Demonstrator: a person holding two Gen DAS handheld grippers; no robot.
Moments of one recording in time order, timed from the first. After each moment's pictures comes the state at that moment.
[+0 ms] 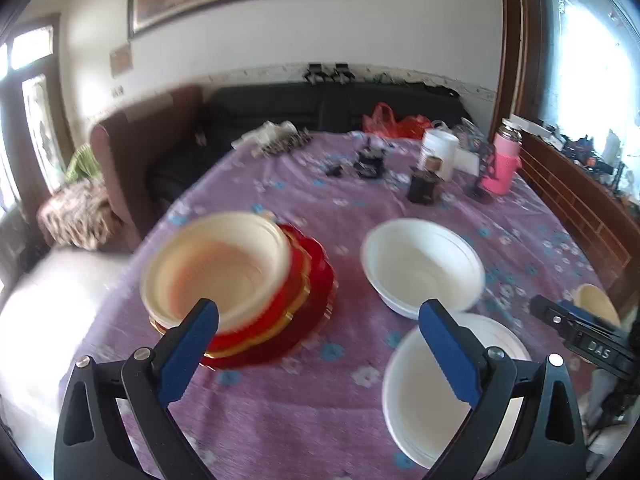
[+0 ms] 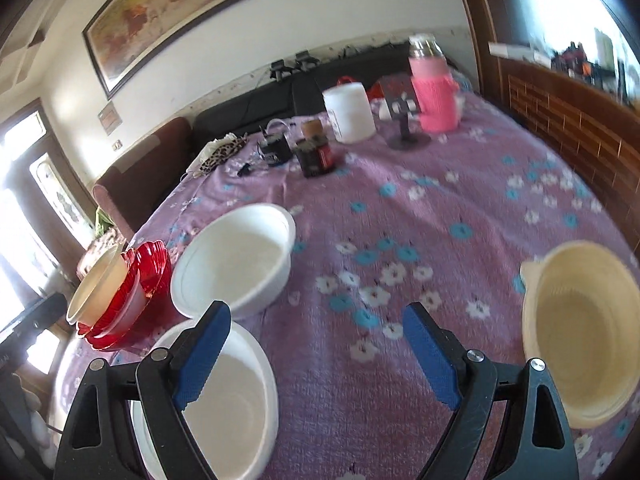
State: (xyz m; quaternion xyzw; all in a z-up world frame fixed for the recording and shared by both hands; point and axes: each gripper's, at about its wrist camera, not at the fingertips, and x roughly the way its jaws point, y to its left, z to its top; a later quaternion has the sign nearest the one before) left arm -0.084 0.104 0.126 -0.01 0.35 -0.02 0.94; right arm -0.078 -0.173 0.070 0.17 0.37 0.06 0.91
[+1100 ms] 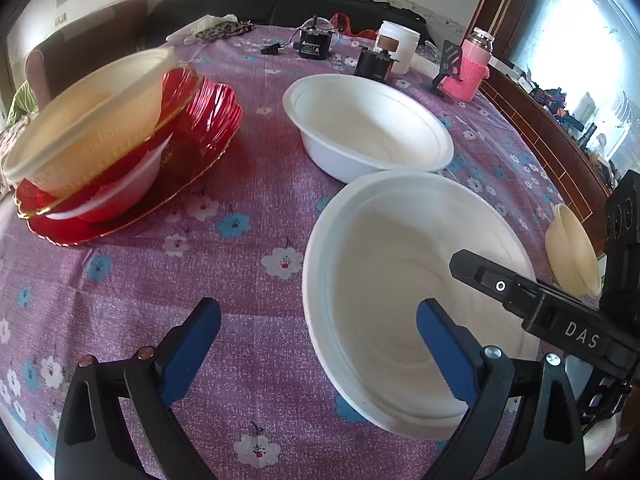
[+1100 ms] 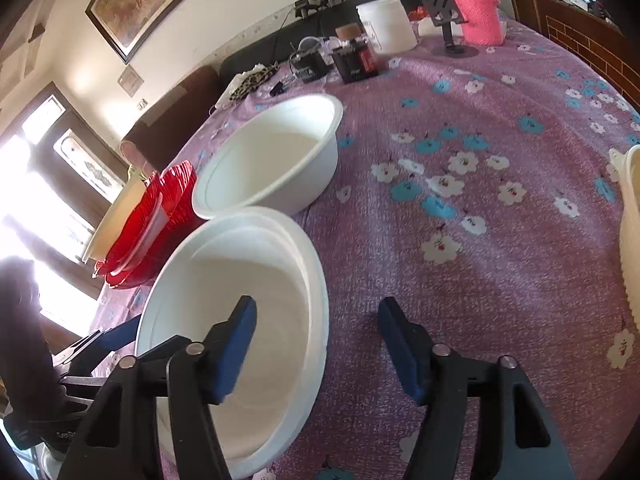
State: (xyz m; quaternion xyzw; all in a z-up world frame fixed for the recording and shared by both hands) left arm -0.079 0.068 0.027 -0.05 0.49 -0.11 0.87; right arm -0.081 -0.130 0.019 0.18 0.46 0.14 0.86
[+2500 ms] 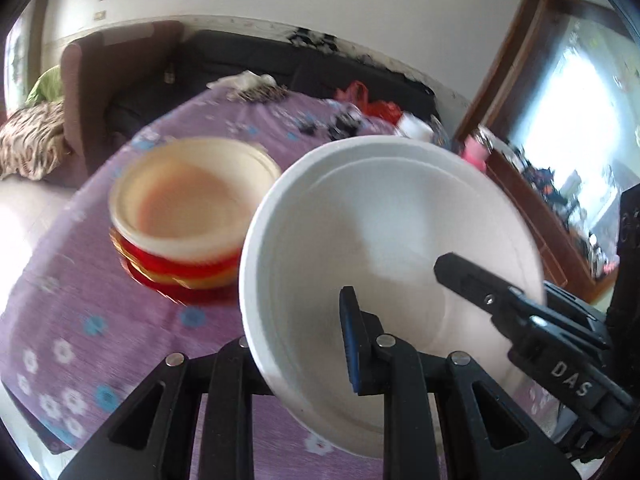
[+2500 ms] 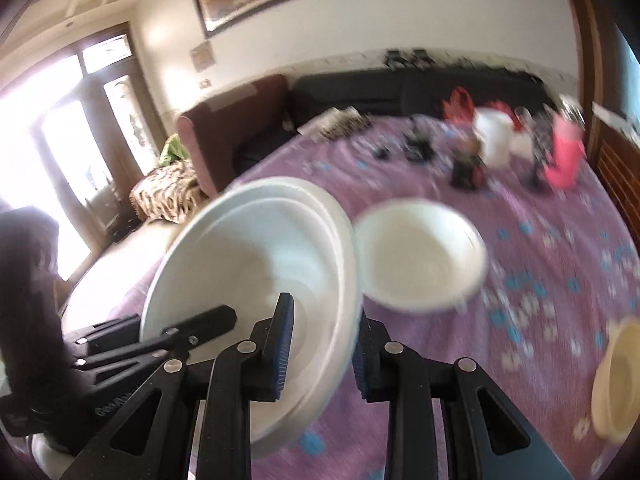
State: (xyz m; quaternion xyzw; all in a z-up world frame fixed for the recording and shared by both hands) left arm -0.093 0.157 0.108 -0.13 0.39 -0.10 0.91; right arm -0.086 -0.004 0.138 0.03 0.35 0.21 0.91
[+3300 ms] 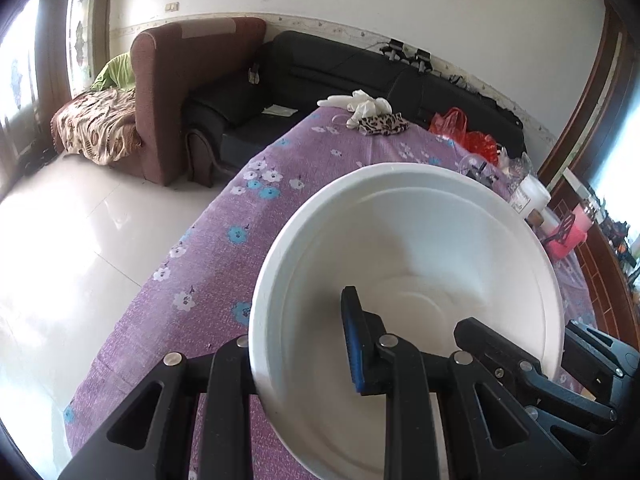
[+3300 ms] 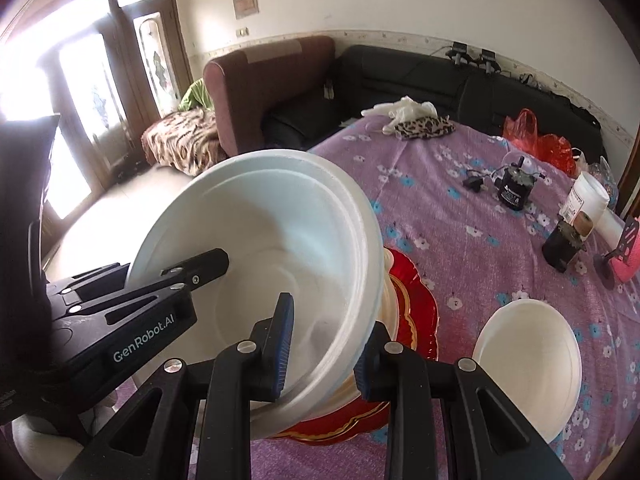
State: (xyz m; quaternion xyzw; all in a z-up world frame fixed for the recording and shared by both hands) left arm 0.011 0.279 0.102 -0.13 0.41 0.04 0.90; right arm 0.028 0.135 0.113 -0.06 0.42 0.24 0.88
